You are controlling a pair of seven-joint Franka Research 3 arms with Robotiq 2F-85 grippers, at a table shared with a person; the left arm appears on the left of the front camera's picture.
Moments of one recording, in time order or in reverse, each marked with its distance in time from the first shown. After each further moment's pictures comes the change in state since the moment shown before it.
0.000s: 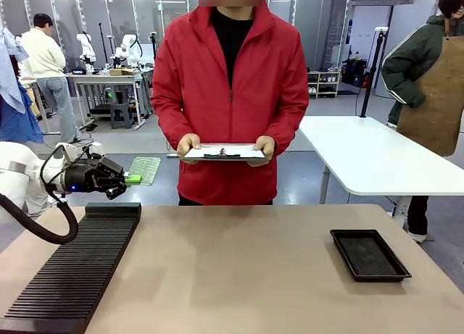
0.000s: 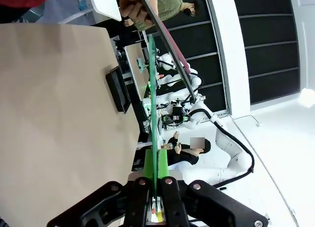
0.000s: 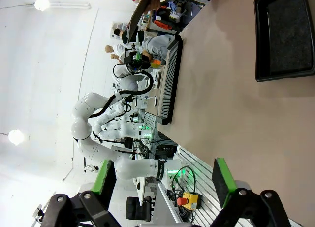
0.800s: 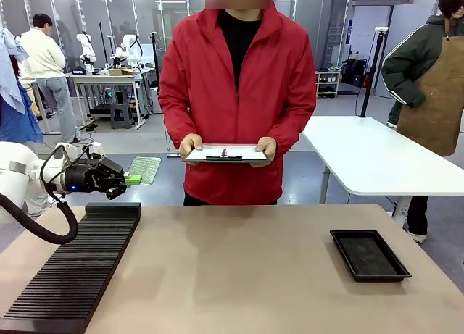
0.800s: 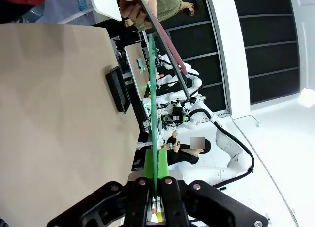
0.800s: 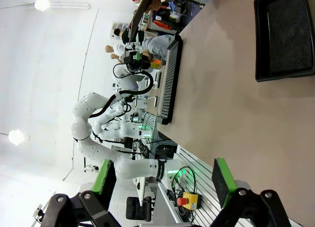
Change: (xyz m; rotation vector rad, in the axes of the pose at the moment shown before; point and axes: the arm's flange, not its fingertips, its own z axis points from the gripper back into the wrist) left arm 0.000 0.000 0.000 0.000 0.000 0.000; right arm 0.000 0.000 0.000 0.000 0.000 0.000
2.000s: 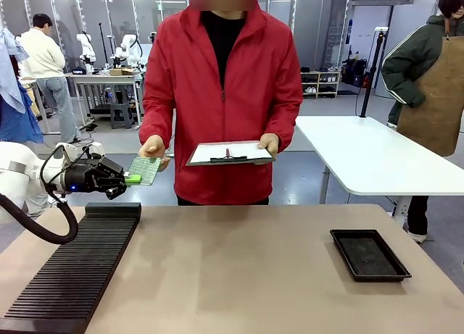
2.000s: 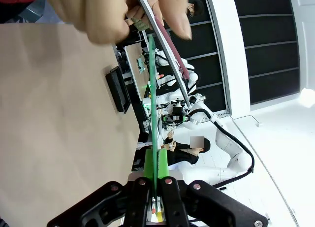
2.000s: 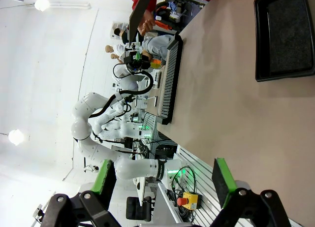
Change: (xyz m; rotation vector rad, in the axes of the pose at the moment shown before) left arm 0.000 0.000 0.000 0.000 0.000 0.000; right arm 0.000 0.000 0.000 0.000 0.000 0.000
